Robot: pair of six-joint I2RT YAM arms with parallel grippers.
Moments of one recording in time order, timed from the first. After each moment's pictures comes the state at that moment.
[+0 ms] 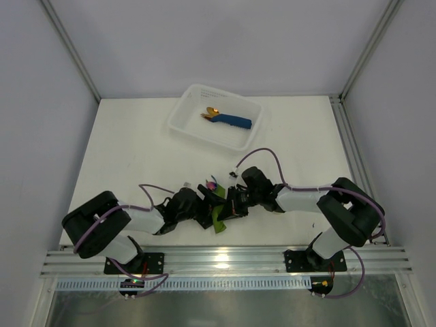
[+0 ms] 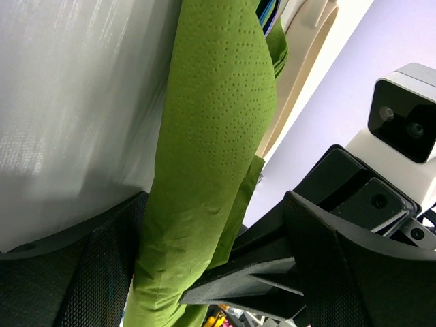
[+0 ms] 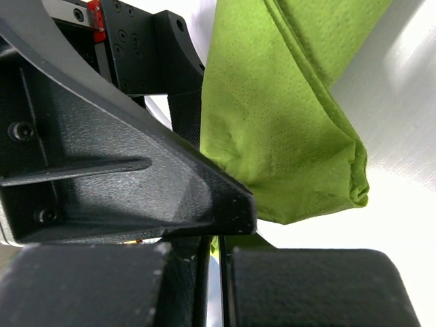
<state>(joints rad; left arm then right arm) -0.87 1.49 0.30 0.56 0.10 -1.71 0.77 1.55 0.59 0.19 -0.64 0.92</state>
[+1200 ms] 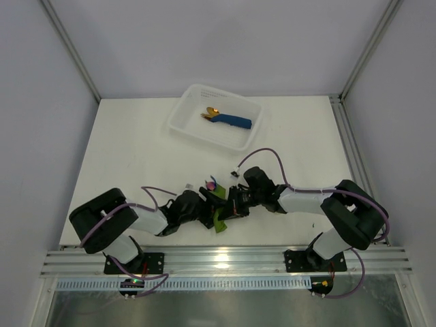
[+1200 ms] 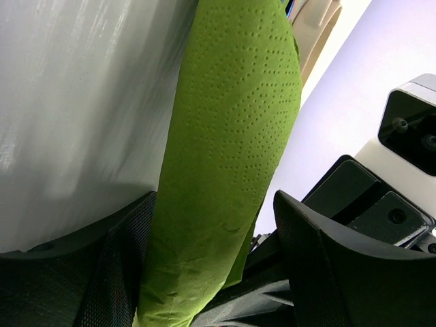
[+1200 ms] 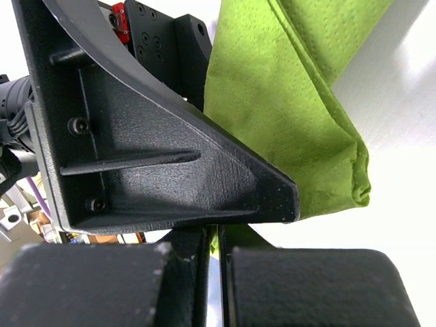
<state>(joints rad) -0.91 1.54 0.30 0.63 0.05 -1.75 0.76 1.52 0.57 0.19 -0.64 0.93</state>
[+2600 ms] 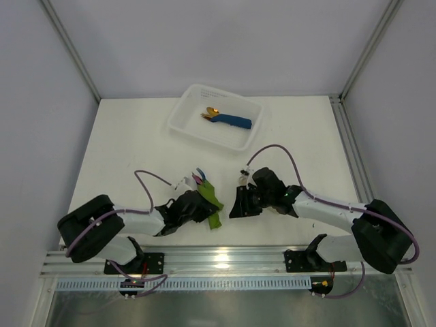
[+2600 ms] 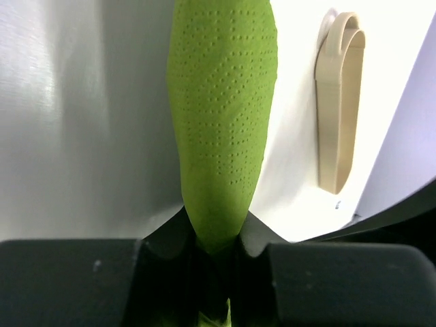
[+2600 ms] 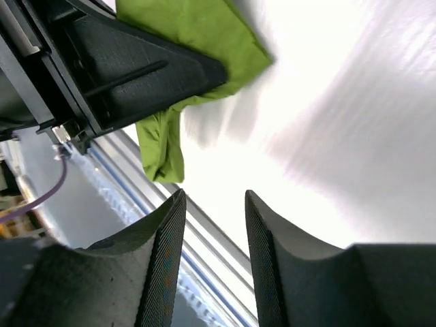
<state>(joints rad) -0.93 1.44 0.33 0.44 -0.17 -1.41 0.76 1.31 0.55 -0.07 -0.43 0.69</state>
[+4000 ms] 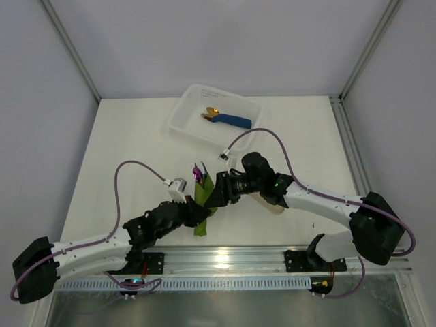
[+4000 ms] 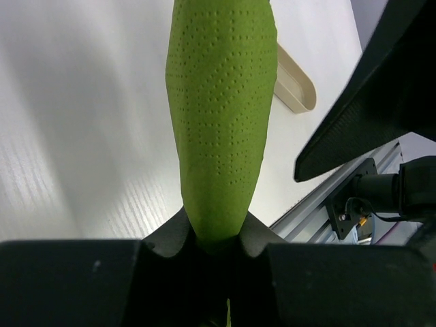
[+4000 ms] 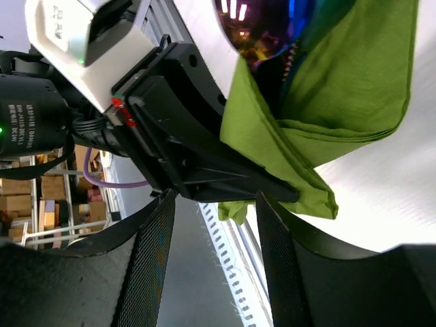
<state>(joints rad) -1.03 0.81 0.22 0.19 -0.22 -0.88 0.82 1.35 0.79 0.07 -0.64 0.69</state>
